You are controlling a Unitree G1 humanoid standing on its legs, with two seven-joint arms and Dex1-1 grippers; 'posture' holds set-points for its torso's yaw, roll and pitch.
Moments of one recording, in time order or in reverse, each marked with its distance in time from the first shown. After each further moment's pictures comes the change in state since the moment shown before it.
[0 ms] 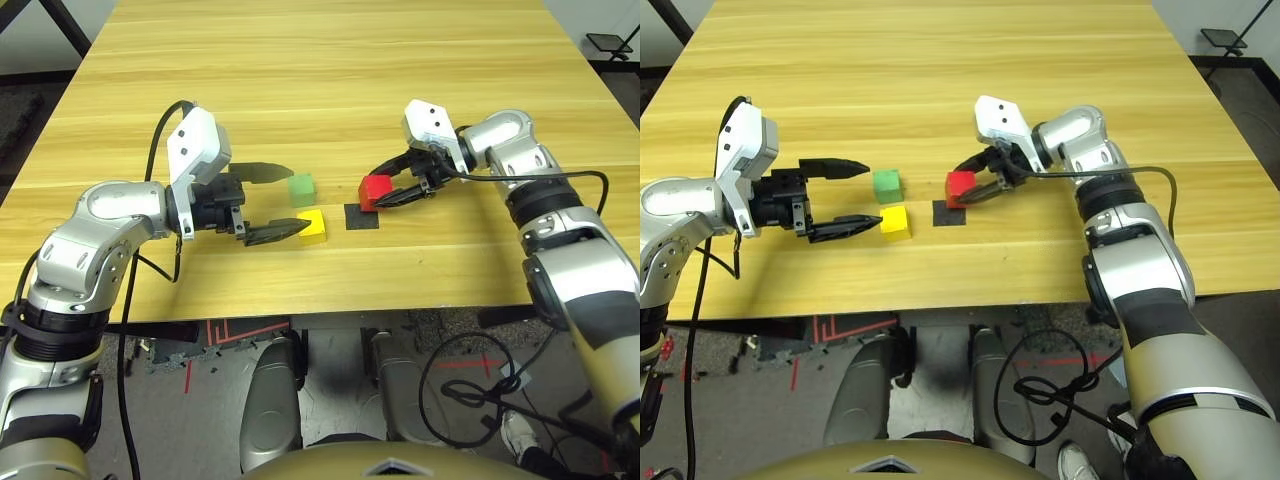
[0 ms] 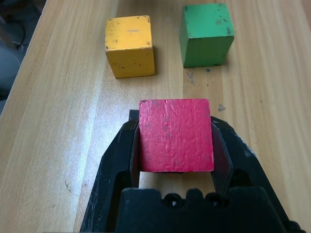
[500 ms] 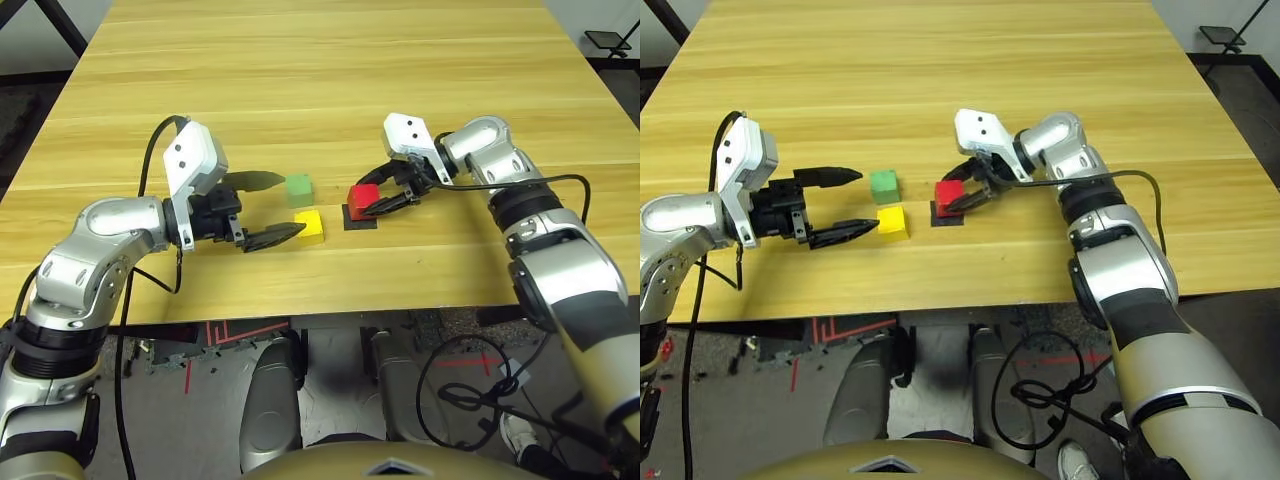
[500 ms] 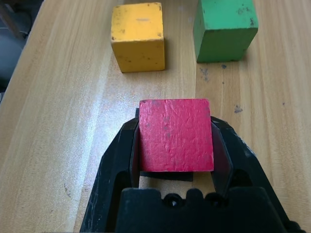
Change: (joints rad) left arm 0.062 0.000 0.036 -0.050 -0.003 0.000 0.071; right arm 0.000 0.036 0.022 0.028 -0.049 -0.026 -0.010
